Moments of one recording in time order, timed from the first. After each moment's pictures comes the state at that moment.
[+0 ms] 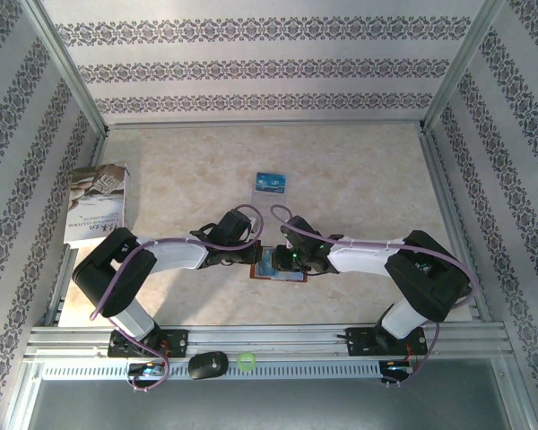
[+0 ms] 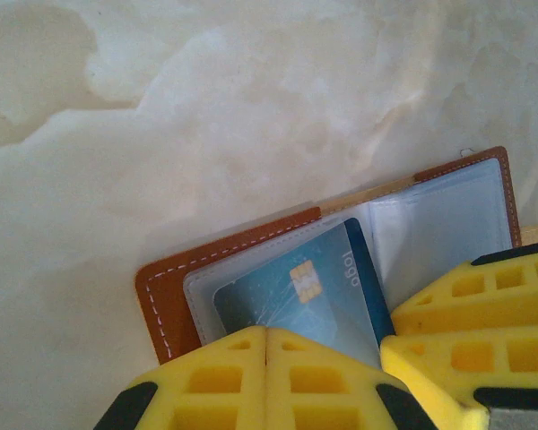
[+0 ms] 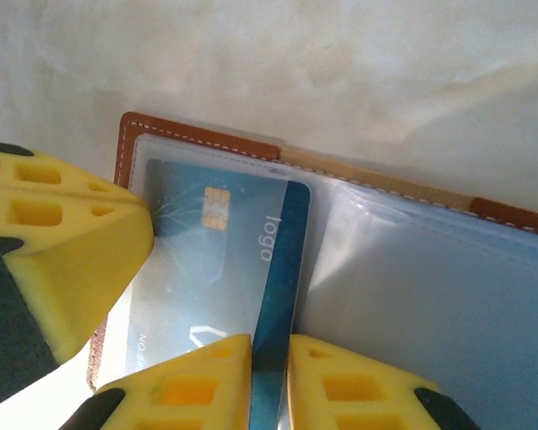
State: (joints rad) left arm -0.69 1.63 0.71 -0.01 0.24 -0.59; right arm 0.79 1.58 0.67 -0.09 -0.22 0.81
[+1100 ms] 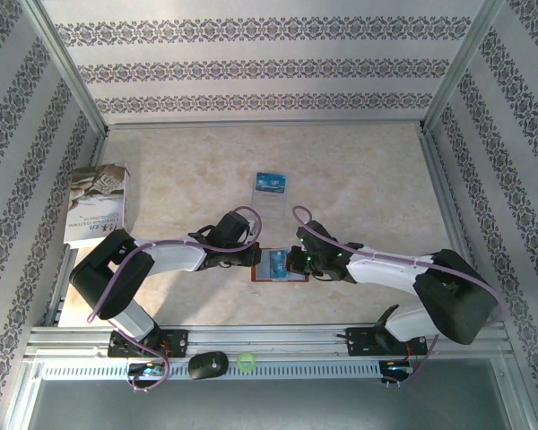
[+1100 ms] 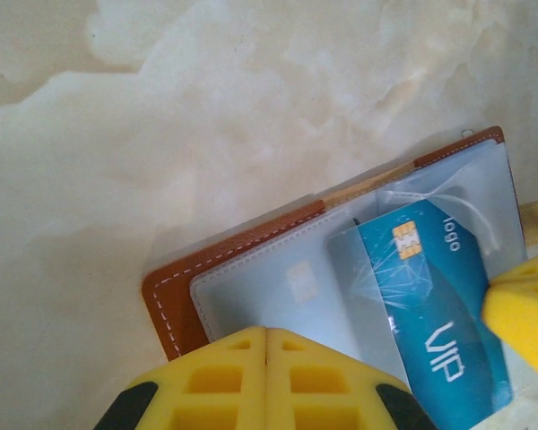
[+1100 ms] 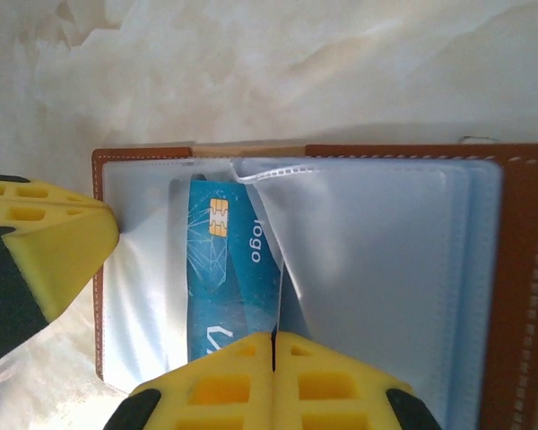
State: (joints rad) left arm -0.69 1.61 0.69 -0.01 0.26 -0.59; right arm 0.76 1.37 0.55 -0.13 -0.16 0.89
